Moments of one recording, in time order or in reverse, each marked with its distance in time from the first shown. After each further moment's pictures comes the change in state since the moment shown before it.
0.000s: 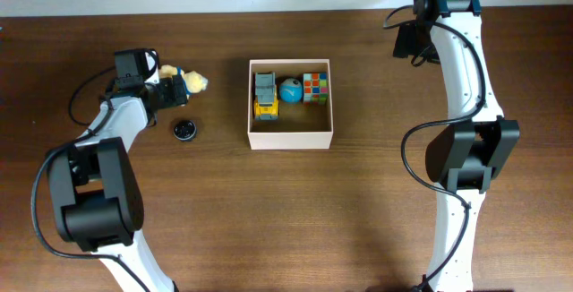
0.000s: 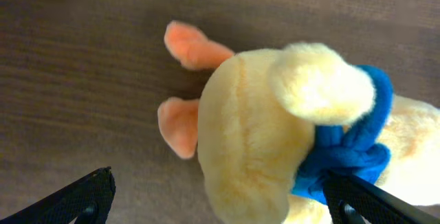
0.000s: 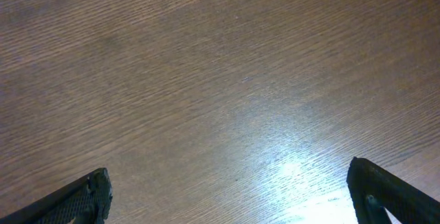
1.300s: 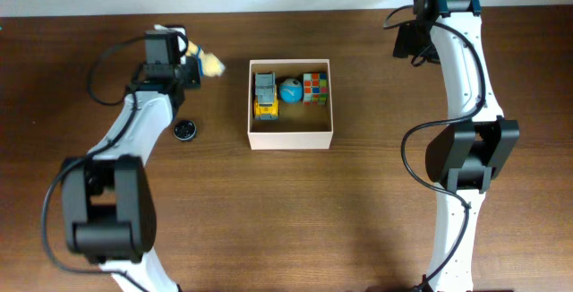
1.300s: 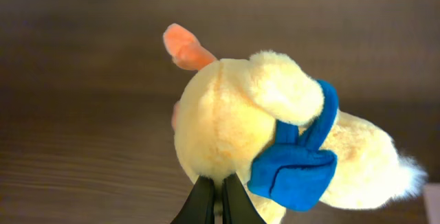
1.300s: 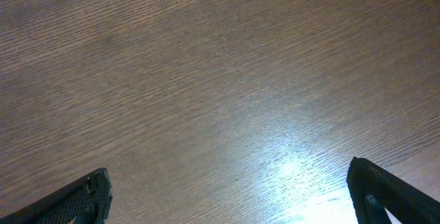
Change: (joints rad) left arm -0.162 -0.103 0.035 0.039 -0.122 0.015; right arm 0.000 0.000 0.000 0.000 0.000 0.000
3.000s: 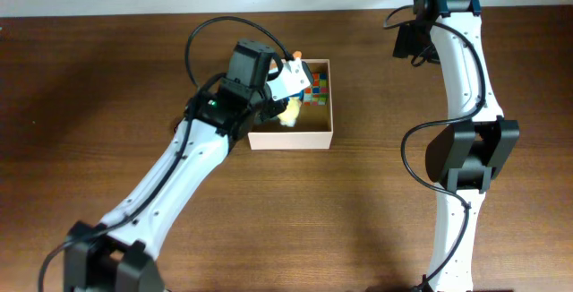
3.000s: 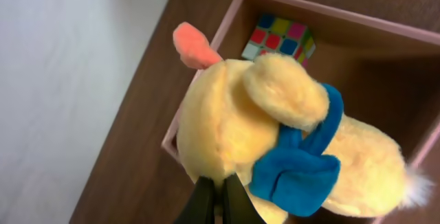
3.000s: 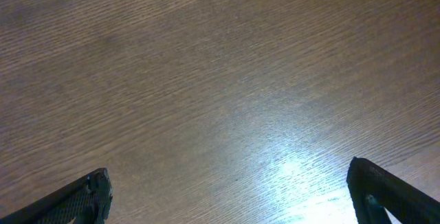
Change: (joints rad) left arm -0.438 -0.274 0.019 -0.311 0.087 0.760; right arm 0.000 0.000 0.000 0.000 0.000 0.000
